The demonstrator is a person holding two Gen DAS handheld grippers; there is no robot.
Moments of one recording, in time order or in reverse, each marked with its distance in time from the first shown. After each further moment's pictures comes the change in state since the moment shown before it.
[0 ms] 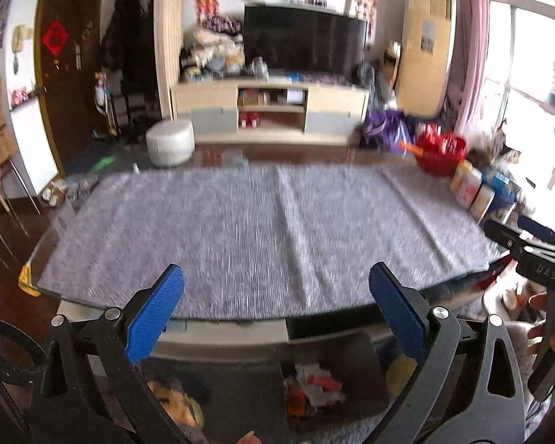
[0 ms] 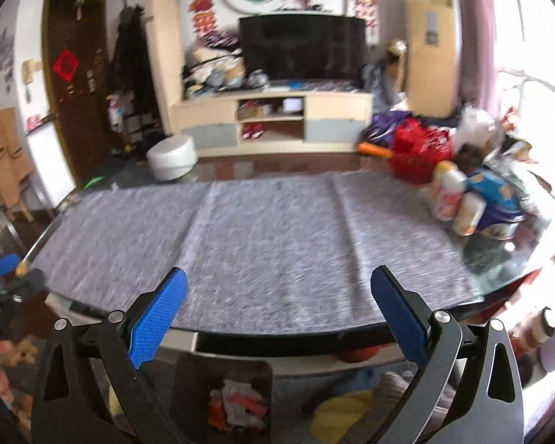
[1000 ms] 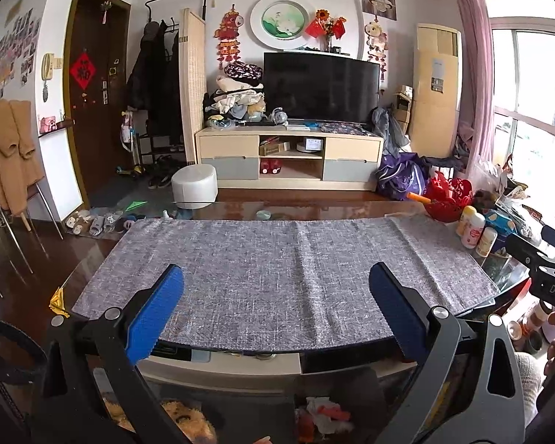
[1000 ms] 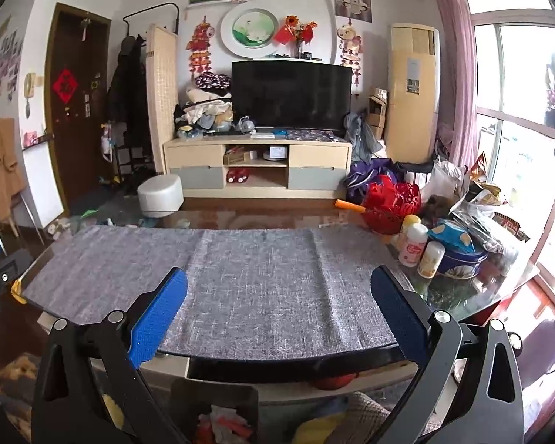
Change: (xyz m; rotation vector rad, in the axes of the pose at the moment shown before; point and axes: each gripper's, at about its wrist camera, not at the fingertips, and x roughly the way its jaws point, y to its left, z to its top) left arm -0.059 -0.002 0.020 -0.006 -0.157 0.084; right arm -0.064 0.014 0.016 -0.043 -0.154 -0.058
